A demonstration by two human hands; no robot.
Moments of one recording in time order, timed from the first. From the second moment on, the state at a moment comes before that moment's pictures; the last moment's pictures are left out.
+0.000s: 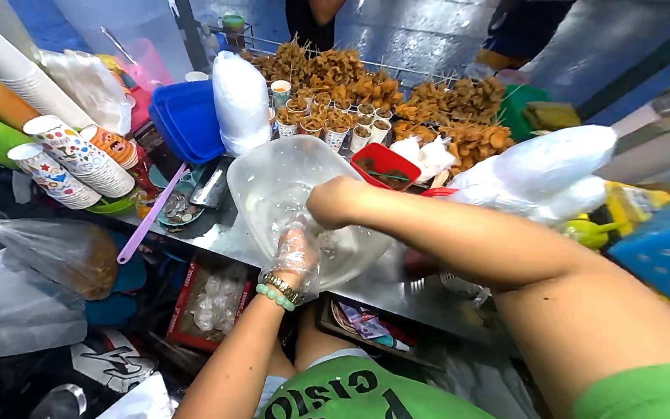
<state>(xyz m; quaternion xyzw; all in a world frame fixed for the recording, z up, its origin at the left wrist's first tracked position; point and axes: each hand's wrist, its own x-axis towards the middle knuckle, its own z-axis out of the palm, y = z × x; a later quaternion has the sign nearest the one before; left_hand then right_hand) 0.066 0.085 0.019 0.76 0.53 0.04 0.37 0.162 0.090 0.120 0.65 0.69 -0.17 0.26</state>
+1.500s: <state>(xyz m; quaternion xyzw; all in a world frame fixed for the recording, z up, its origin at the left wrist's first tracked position) 0.026 0.144 -0.021 0.71 0.58 0.34 0.20 0.235 0.165 -0.011 0.67 0.71 -0.19 0.07</state>
